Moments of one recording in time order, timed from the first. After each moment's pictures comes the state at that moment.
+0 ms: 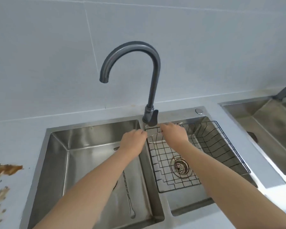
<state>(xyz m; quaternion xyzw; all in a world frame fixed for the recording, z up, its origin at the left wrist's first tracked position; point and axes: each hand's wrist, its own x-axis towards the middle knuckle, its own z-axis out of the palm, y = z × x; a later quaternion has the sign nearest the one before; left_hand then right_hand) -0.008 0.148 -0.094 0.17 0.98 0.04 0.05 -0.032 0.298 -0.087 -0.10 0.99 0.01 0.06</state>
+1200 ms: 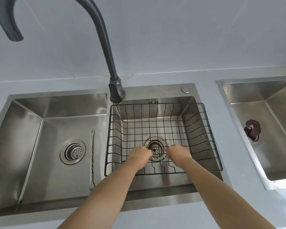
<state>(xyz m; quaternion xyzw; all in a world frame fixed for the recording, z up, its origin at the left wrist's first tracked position) 0.013 0.340 -0.224 0.15 0.94 0.07 0.29 -0.013 0.495 -0.214 -0.16 0.93 0.07 0.34</state>
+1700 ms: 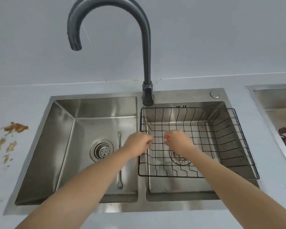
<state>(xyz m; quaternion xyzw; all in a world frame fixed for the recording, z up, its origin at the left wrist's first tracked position) 0.007 0.226 -0.165 0.09 0.96 0.19 0.20 -0.028 0.388 -0.162 -0.14 0.94 -0.14 0.27</state>
